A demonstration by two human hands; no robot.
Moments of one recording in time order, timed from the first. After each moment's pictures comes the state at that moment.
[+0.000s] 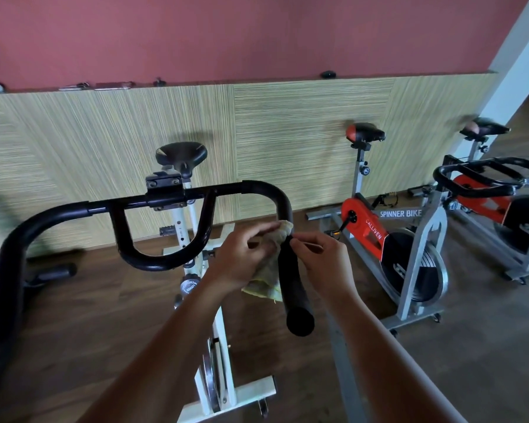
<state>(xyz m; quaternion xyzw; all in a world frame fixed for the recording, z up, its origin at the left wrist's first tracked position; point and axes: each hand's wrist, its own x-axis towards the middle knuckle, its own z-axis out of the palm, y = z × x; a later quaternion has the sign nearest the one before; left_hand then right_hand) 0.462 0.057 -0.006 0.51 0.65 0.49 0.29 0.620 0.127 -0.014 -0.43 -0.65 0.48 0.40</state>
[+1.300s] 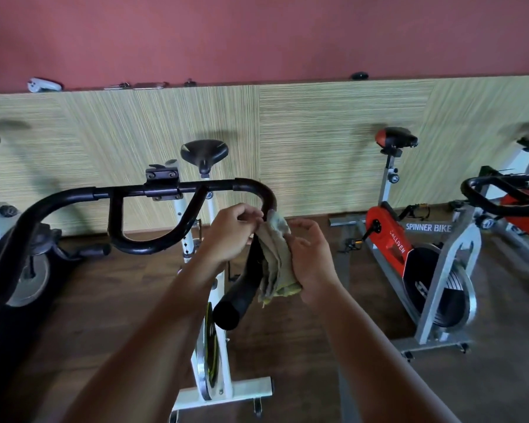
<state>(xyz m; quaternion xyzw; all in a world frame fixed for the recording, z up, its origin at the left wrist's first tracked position) 0.495 0.097 0.018 0.36 0.73 0.51 0.26 0.641 0.152 0.001 -0.39 -0.53 0.68 0.33</state>
